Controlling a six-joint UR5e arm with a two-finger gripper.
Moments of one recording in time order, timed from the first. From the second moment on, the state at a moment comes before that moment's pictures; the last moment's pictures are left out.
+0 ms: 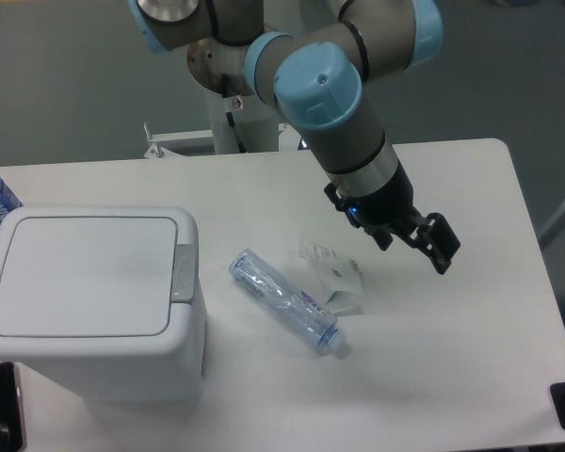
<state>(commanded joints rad) 2.43 -1.85 -1.50 -0.91 1.90 1.23</state>
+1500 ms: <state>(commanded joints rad) 2.36 -1.83 -1.45 -0.92 1.33 0.04</state>
